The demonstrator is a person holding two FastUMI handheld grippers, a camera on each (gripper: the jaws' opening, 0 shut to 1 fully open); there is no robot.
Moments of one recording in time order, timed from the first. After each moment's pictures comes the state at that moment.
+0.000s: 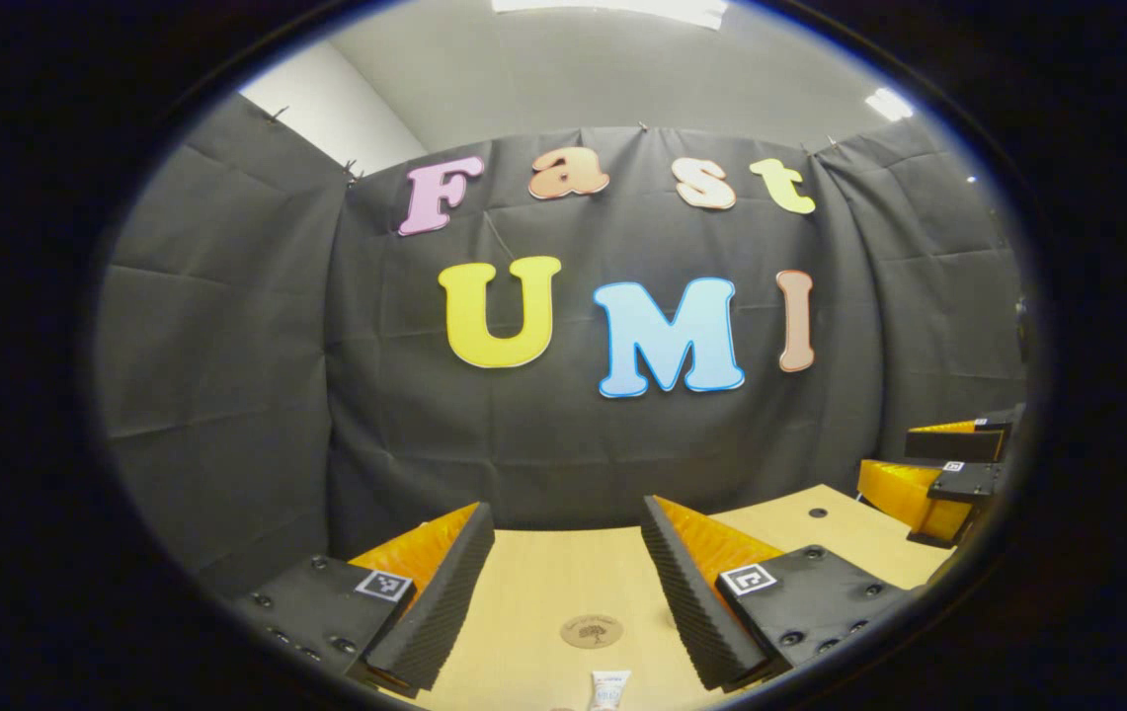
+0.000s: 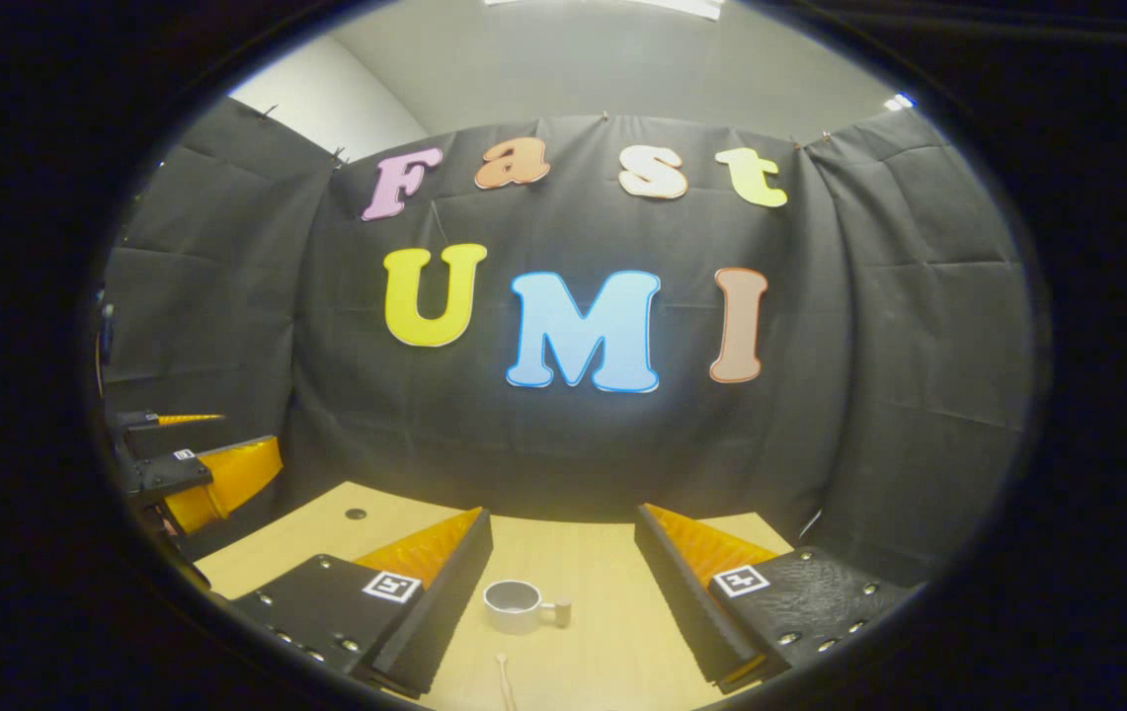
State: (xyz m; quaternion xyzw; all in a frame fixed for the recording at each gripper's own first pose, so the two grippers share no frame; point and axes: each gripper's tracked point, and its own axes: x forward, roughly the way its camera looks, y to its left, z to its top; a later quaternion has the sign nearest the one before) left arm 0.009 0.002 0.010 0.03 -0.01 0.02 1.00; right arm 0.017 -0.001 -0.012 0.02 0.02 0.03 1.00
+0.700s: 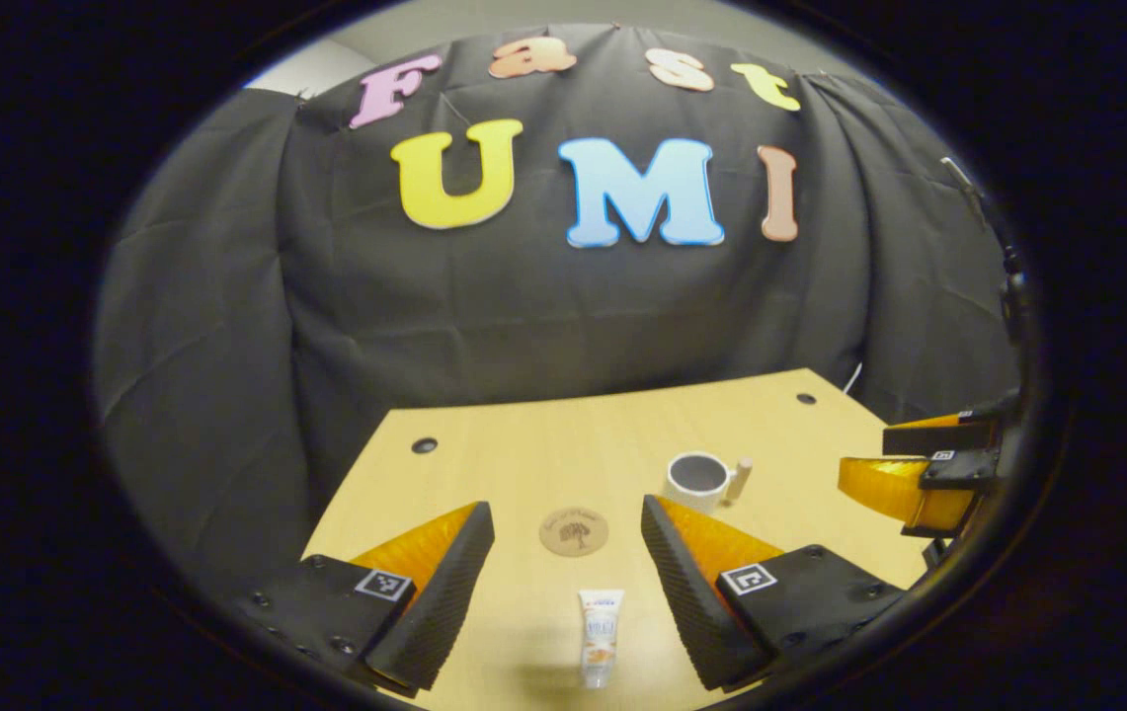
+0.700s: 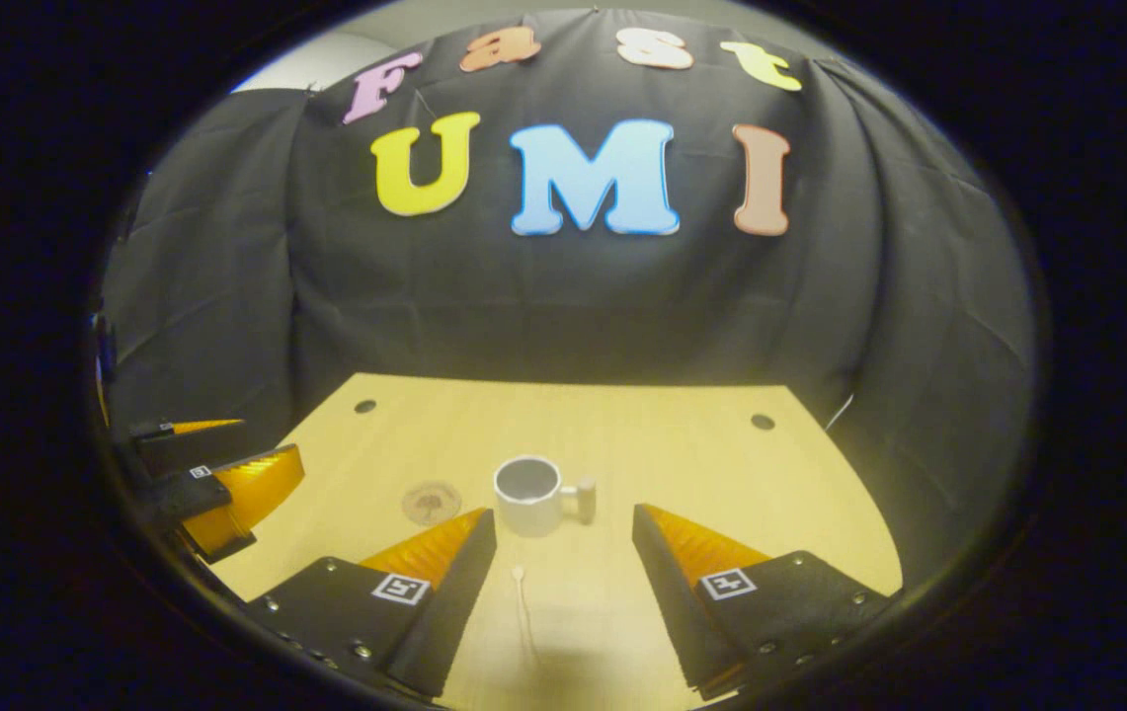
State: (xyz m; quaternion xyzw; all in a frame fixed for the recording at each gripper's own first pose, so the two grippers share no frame) left arm 0.023 -0.008 -0.166 0.04 0.23 -0.01 0.97; right arm 0.014 0.023 -0.168 0.05 0.27 0.07 0.96
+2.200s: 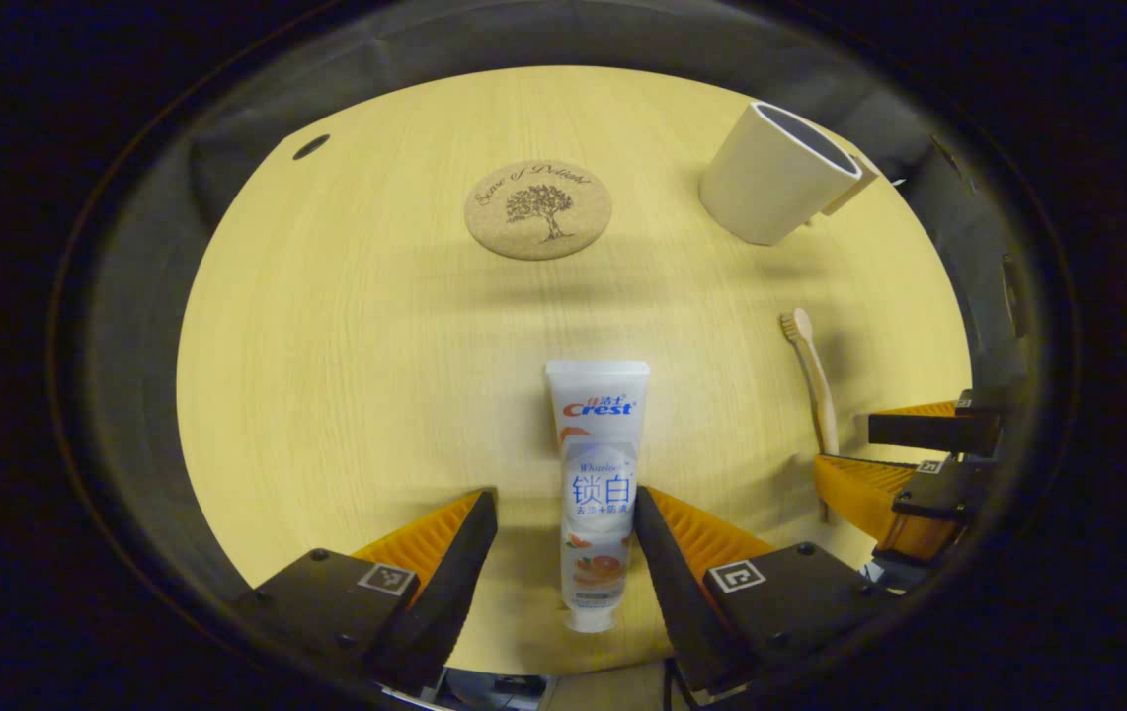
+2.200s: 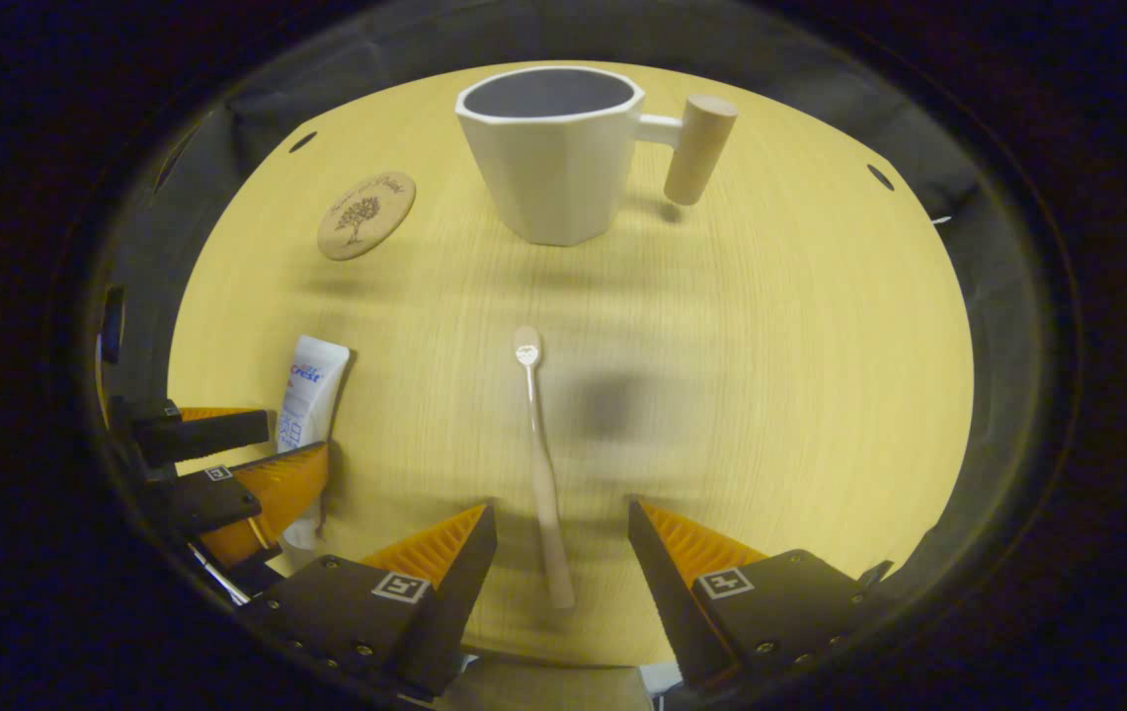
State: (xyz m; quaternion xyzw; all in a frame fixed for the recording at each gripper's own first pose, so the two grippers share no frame) left arm -0.010 0.003 -0.422 0.00 0.64 -0.02 0.77; right arm -0.036 0.054 -0.325 0.01 0.65 0.09 0.76
